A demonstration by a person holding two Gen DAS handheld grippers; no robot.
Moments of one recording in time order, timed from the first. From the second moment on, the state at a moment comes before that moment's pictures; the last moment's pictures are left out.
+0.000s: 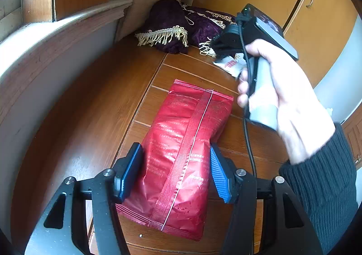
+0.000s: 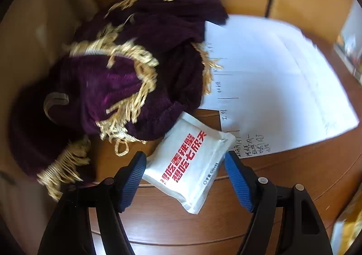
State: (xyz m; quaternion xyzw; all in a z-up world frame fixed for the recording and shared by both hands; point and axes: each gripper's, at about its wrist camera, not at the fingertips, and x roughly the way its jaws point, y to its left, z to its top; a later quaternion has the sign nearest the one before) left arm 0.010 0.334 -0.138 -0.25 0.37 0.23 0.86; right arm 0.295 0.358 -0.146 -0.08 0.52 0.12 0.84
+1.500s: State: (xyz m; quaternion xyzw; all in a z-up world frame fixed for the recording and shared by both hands) left arm 0.001 0.274 -0.127 -0.21 0.42 0.22 0.86; right arm 0.059 0.124 -0.130 -0.06 0.49 0.39 0.78
